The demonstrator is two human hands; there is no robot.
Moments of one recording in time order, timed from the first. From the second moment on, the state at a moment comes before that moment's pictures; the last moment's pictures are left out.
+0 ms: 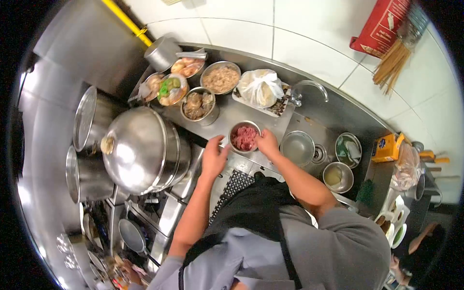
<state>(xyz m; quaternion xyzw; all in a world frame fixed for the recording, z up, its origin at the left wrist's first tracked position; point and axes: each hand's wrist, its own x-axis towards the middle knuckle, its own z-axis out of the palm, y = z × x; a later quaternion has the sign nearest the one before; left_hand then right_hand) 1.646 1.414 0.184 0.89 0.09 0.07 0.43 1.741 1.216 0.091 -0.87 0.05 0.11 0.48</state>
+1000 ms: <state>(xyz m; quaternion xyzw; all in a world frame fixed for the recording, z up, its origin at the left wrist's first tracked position) 2.024 1.513 0.139 0.96 -0.08 -0.28 0.02 1.687 1.172 0.092 -0.80 0.16 0.19 0.55</state>
